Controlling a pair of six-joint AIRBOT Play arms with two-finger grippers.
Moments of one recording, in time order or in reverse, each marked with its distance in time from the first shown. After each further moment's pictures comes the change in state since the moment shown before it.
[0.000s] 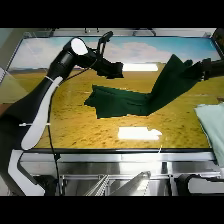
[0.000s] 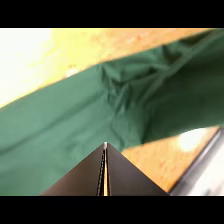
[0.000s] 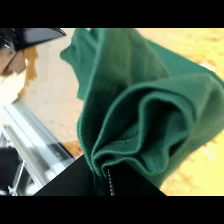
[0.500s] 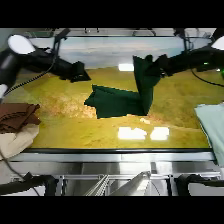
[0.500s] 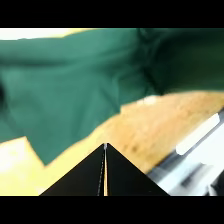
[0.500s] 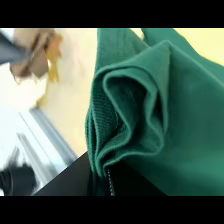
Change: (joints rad) left arm 0.310 0.464 -0.503 -0.068 -0.104 0.124; right arm 0.409 -0.011 0.000 -0.002 -0.337 0.182
